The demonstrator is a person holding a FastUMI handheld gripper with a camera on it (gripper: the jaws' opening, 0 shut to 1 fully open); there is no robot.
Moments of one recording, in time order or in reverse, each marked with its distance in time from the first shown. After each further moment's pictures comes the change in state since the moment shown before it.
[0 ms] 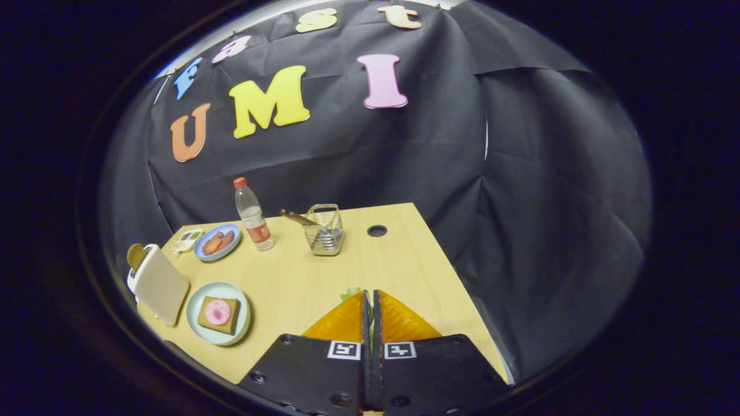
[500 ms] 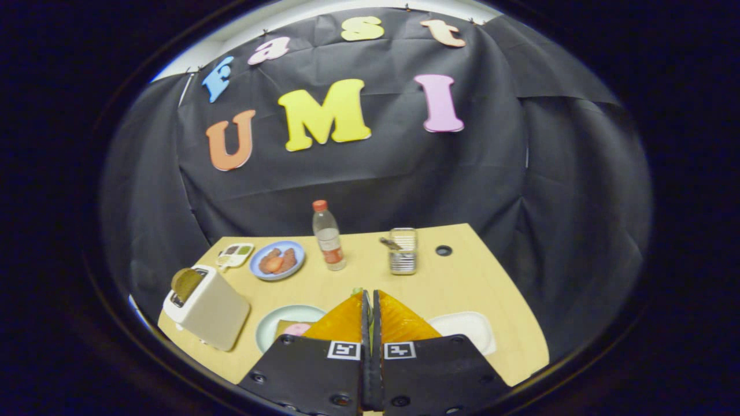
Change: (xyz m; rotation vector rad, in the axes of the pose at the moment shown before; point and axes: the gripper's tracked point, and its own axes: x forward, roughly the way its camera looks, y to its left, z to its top) arm -0.041 0.194 0.020 -0.052 -0.046 0.142
